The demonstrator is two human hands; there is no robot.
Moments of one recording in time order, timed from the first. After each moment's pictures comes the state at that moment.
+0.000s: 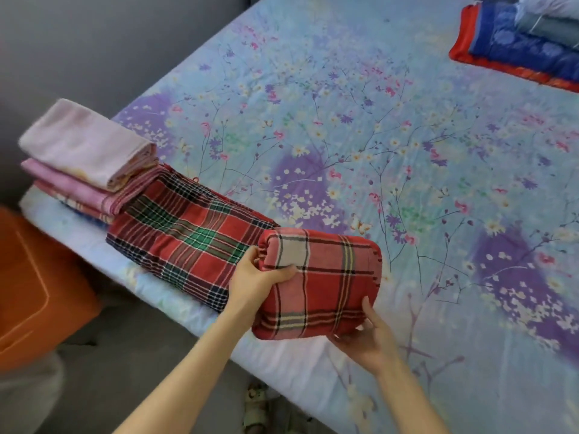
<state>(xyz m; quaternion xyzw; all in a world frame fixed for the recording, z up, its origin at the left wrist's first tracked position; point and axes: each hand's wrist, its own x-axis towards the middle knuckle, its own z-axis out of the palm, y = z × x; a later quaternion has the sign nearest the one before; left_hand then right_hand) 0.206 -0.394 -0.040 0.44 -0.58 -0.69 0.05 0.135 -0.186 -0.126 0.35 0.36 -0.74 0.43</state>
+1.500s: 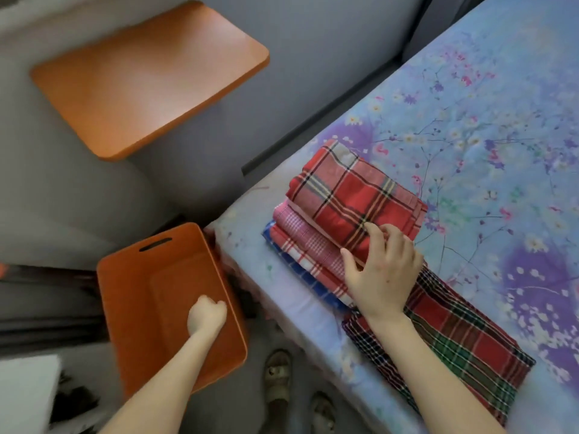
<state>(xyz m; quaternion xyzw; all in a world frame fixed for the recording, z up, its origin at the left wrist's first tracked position) 0.472 -0.938 -0.162 0.72 -0.59 -0.36 -0.10 0.237 -0.800 -0.057 -0.35 0.91 -0.16 -0.13</state>
